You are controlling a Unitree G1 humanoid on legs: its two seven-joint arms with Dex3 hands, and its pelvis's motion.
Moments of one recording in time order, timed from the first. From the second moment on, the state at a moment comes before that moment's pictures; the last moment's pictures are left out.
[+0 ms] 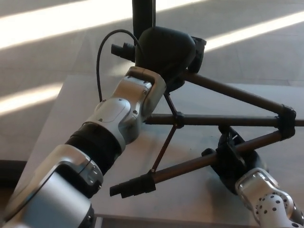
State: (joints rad) left_arm -1.14 0.17 -0.57 0.83 0.86 0.00 0.24; right_arm -0.54 0.11 -0.36 0.50 0.66 0.38 -0.36
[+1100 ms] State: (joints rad) left_arm -1.15 0.28 -0.42 0.80 0.79 0.03 0.29; right_arm -0.90 -0.24 -0.05 0.26 0.43 0.61 -0.40
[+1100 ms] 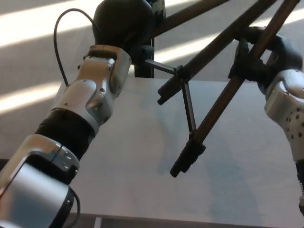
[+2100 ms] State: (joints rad) left_arm -0.69 0.21 -0.31 0.51 0.66 0.09 0.42; right_arm -0.83 -0.29 0.28 0.19 0.11 0.49 -0.30
